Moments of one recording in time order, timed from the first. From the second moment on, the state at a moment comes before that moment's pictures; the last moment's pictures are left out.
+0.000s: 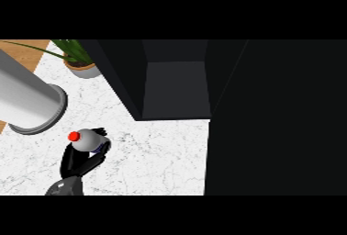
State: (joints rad) left arm -0.30 0.14 0.34 -0.49 0.04 -0.28 -0.91; right arm 1.03 -0.16 0.31 -2.49 -0.05 0.21 -0.27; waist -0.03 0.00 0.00
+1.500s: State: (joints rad) left arm -0.38 0.00 0.10 -0.55 0.28 -0.24 -0.79; right arm 1.02 -0.18 0.32 -2.48 -0.05 0.20 -0.27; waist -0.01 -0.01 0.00
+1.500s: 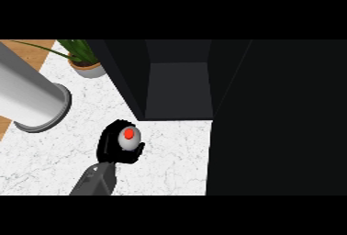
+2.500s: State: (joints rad) left arm -0.64 0.00 -0.35 -0.88 0.48 0.38 -0.42; right arm 0.99 -0.17 0.25 -2.47 -0.07 0.22 -0.28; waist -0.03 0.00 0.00
